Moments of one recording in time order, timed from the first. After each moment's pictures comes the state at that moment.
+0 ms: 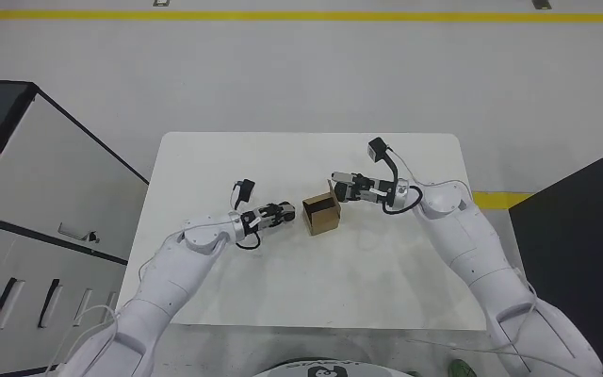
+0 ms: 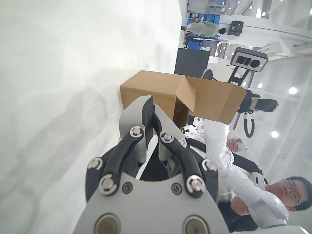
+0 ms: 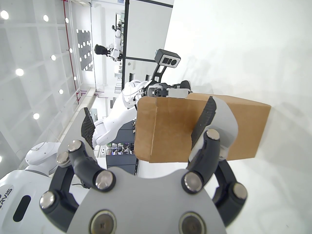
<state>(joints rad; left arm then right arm) 1.13 -1.21 -0.99 -1.03 -0.25 -0.23 -0.77 -0.97 -1.19 1.02 -1.02 0.34 -0.37 1.03</state>
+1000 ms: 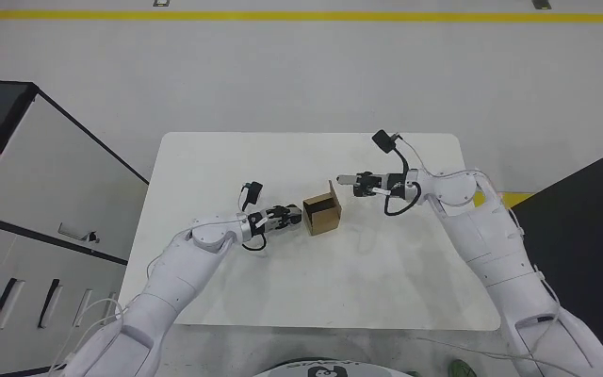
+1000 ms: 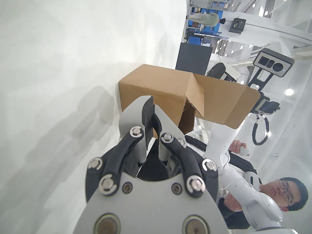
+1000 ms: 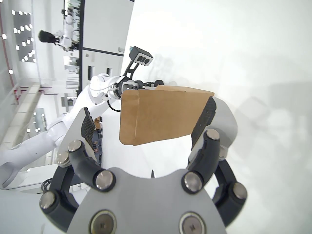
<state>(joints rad) 1.09 -1.24 -0.95 -0.96 -0.28 -0.23 -0.78 -1.02 -1.12 1.13 -1.31 -0.07 -0.17 1.03</state>
